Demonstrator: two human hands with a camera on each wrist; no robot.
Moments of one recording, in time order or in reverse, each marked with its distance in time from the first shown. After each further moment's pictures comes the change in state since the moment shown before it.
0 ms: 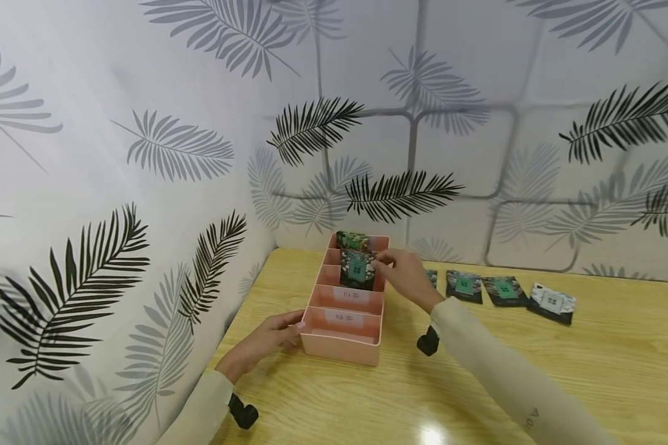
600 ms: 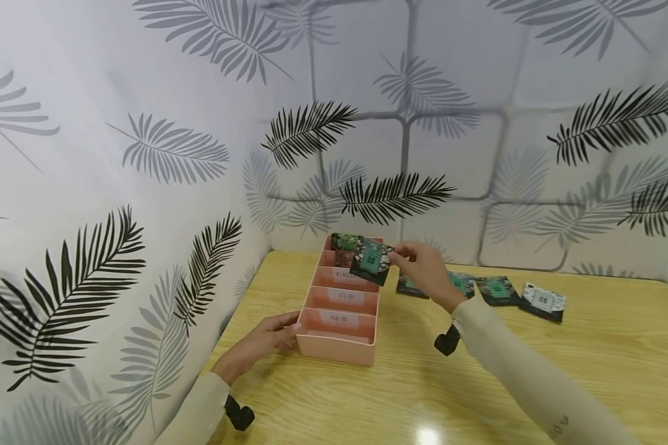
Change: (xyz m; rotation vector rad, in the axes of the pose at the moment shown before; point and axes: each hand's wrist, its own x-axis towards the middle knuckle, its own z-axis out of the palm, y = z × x) left_hand 0.002 0.000 0.000 0.021 0.003 0.007; right_hand -0.018 0.004 -0.045 0.064 0.080 0.028
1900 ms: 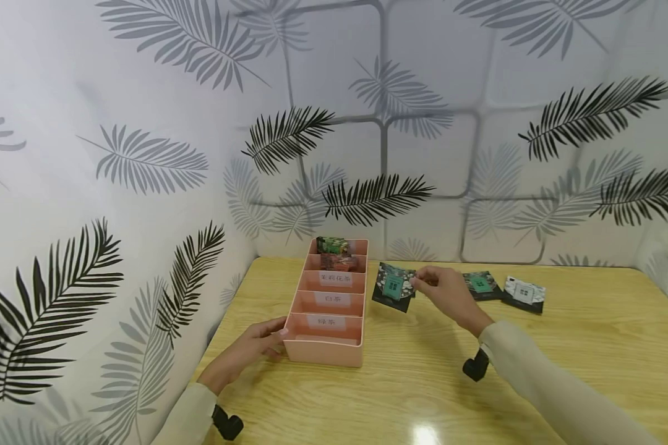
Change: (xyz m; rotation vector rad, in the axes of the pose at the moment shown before) left_hand 0.003 0.001 0.004 -0.009 0.004 -0.025; right_hand -0.058 0.052 -0.040 -0.032 -0.040 0.147
